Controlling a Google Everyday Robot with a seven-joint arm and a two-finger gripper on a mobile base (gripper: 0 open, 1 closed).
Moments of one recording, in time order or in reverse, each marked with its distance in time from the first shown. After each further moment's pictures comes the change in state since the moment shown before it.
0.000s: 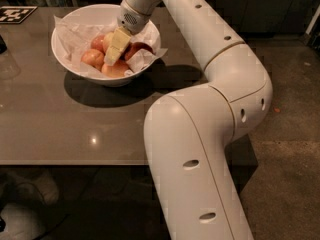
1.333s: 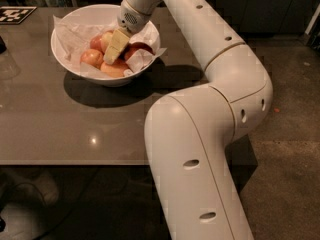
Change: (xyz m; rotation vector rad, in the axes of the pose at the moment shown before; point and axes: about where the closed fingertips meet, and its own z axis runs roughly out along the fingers) arm 0.001 -0.001 0.002 -0.004 -0.004 0.002
